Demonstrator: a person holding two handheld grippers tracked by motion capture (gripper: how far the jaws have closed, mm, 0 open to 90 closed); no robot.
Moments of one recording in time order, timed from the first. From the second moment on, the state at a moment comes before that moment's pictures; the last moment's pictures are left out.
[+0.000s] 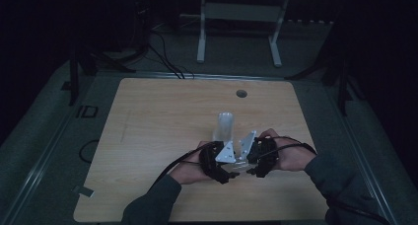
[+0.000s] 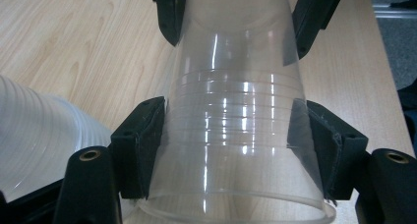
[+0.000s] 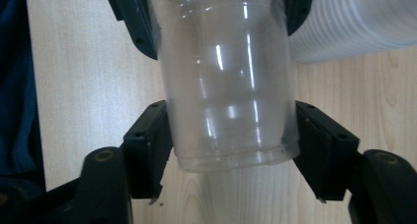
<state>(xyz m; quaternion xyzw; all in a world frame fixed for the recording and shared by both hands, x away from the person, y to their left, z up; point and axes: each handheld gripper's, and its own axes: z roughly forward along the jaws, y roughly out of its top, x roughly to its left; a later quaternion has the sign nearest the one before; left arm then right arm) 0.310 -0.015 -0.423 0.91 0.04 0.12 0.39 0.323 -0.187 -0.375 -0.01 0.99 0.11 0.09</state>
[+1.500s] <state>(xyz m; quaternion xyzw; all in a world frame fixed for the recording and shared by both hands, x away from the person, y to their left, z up) 0.309 0.002 -0.404 0.86 0.08 0.15 0.48 0.324 -0.224 -0.393 0.09 0.97 0.19 0.10</state>
